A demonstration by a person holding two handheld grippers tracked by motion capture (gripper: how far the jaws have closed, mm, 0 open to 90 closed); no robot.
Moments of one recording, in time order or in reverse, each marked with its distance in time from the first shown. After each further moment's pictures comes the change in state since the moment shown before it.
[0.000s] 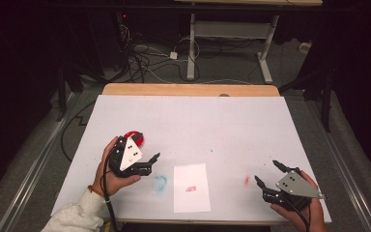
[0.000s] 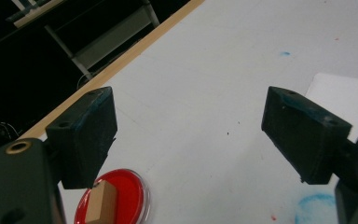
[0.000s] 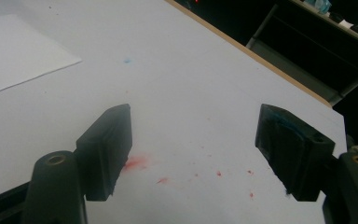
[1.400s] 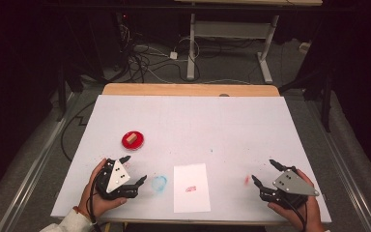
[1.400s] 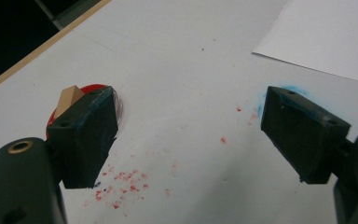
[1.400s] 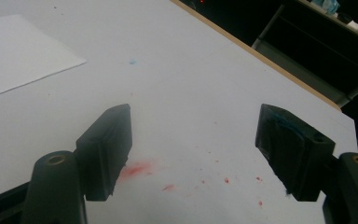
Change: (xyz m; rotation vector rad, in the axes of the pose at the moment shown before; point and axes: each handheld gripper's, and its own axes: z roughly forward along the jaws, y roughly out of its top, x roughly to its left) left arm -0.016 -0.056 -0.026 0.110 -0.035 -0.020; right arm 0.002 0.001 0.008 0.000 0.022 -0.002
